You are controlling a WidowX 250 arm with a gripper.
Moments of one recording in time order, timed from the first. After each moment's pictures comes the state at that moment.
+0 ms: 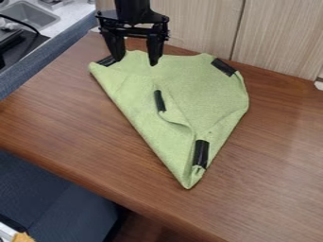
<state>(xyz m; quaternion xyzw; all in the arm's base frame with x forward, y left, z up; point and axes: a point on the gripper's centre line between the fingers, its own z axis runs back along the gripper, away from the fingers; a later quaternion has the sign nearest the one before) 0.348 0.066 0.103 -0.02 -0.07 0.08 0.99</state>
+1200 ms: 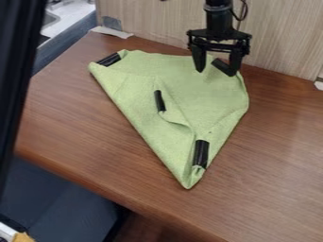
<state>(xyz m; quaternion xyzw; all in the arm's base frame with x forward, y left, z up) 0.455 -0.034 0.040 -0.07 -0.04 0.02 1.00</state>
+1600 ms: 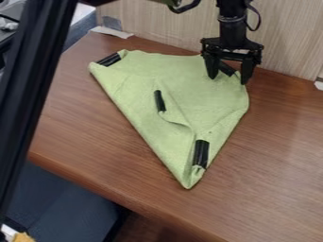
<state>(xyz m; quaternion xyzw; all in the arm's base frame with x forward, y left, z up) 0.466 -0.054 0.025 -0.07 -0.04 -0.02 1.00</state>
